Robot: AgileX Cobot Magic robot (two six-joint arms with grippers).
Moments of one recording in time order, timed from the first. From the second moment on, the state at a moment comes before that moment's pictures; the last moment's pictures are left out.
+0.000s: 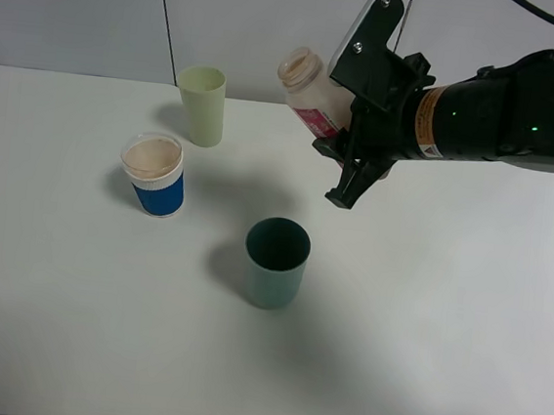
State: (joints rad) left arm -0.01 -0.01 -0.51 0.02 1.06 -0.03; right arm 0.60 1.52 -0.79 -1.08 -0.08 0.40
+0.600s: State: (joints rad) left arm -0.01 -0.01 -0.51 0.02 1.06 -0.03; right arm 0.60 1.39 -0.62 -1.20 -0.04 0.43
